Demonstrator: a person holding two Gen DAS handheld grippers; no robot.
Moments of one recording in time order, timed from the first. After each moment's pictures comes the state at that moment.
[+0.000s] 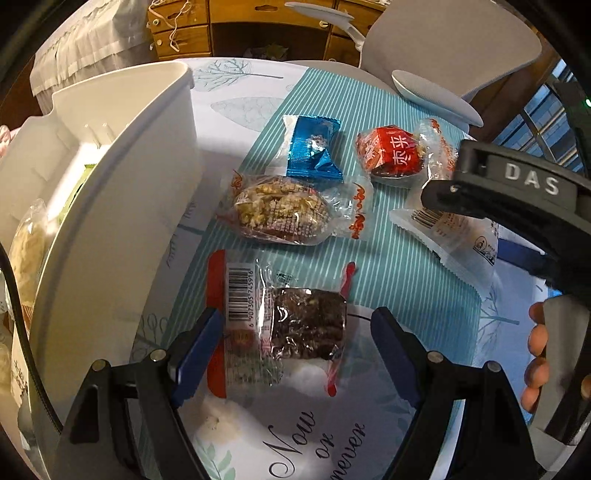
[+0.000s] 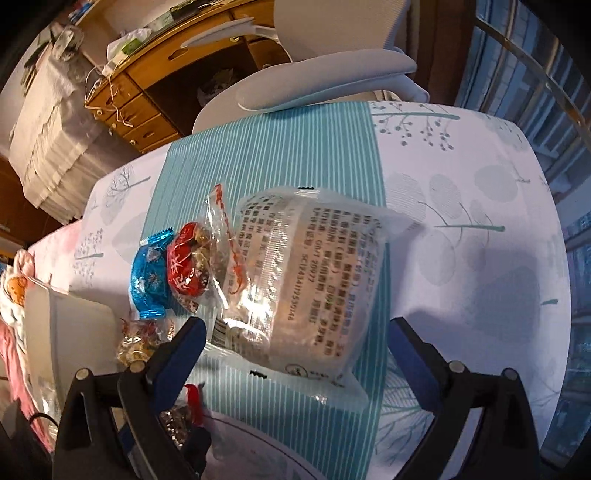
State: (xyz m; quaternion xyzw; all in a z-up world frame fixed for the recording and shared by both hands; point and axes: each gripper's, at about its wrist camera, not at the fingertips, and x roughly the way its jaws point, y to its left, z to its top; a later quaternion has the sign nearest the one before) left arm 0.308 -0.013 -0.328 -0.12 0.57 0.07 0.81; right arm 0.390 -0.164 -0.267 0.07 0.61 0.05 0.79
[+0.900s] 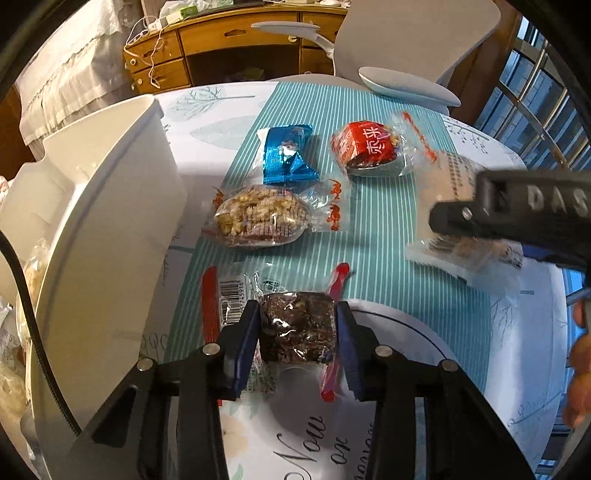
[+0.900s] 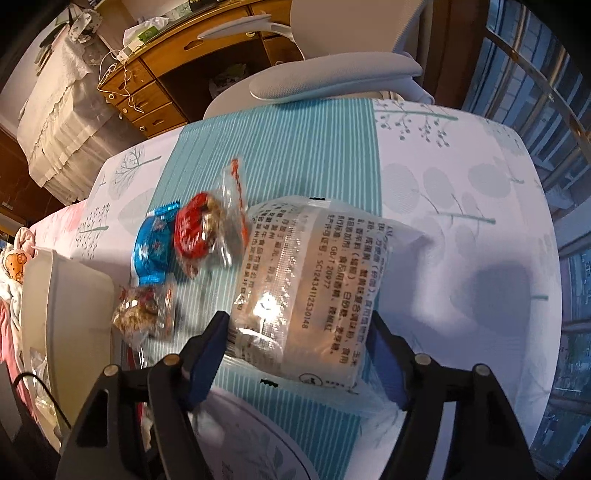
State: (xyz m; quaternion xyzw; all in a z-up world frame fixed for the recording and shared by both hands) left arm 0.296 -0.032 -0.323 -0.05 0.55 0.05 0.83; right arm 0.363 -0.174 -0.259 0.06 0.62 0.08 0.78
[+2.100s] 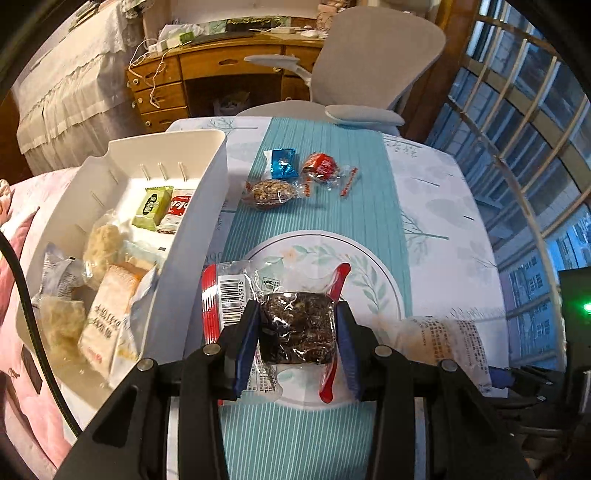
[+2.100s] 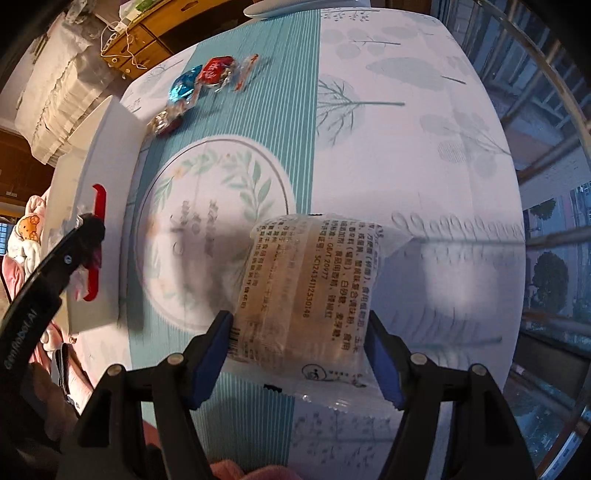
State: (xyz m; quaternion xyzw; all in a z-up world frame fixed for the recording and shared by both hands) left arm 0.157 -0.022 -0.211 -0.05 0.51 0.00 0.86; right arm 0.156 -0.215 -0.222 0.08 0.68 0.08 0.72
